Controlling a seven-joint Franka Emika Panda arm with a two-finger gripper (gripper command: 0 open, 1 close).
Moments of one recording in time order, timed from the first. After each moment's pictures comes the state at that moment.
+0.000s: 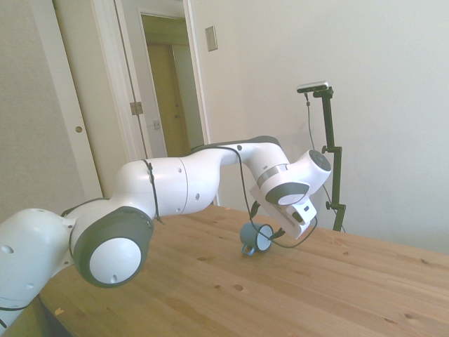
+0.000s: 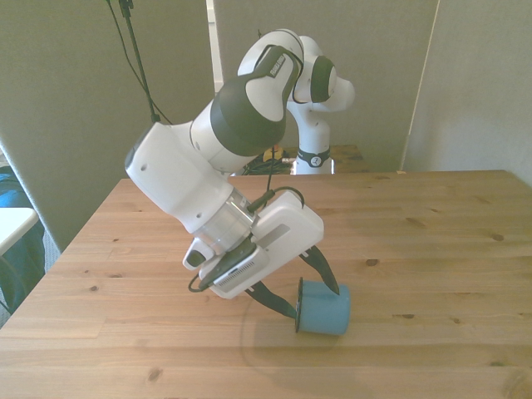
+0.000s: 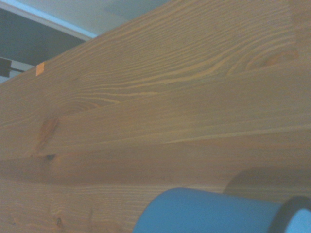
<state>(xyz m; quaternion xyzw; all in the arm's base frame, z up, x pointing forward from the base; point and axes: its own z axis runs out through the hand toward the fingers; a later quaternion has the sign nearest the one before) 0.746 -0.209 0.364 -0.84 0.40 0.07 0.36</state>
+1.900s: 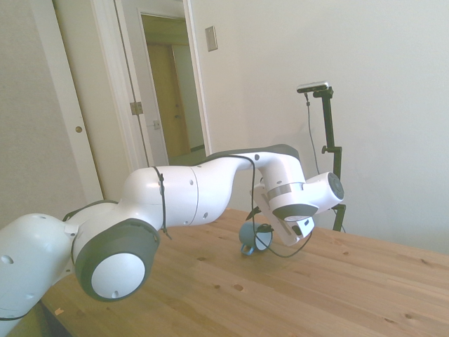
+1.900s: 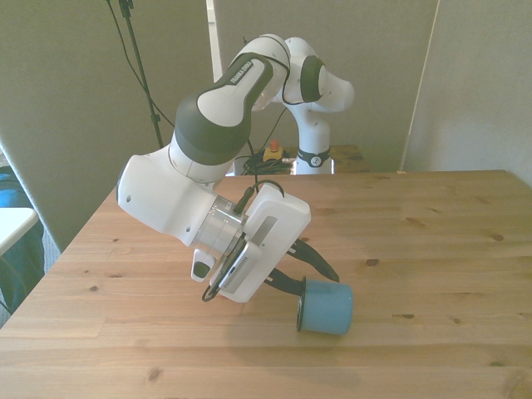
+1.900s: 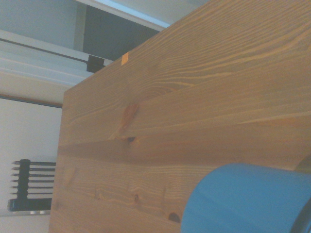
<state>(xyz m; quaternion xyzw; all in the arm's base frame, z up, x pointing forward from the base) 0.729 -0.225 0.353 -0.80 0.35 0.10 0.47</state>
